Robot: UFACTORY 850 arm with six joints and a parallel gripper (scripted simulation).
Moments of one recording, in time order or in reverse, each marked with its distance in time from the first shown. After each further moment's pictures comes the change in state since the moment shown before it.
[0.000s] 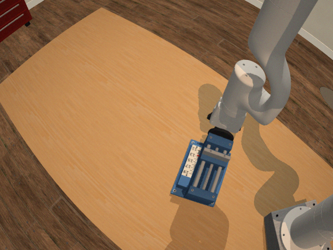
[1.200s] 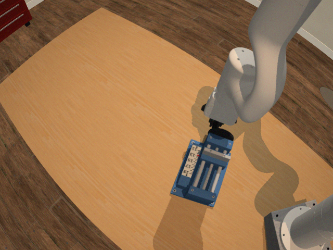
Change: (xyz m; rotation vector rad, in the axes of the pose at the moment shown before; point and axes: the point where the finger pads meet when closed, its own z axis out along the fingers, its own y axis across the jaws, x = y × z) arm 0.000 -0.027 -0.037 0.017 0.014 0.001
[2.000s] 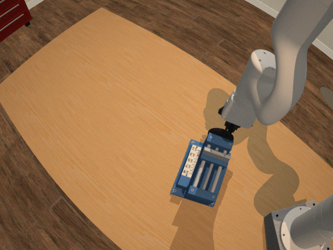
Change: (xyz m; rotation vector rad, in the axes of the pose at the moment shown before) arm 0.000 0.052 -0.017 -0.015 -0.019 -0.001
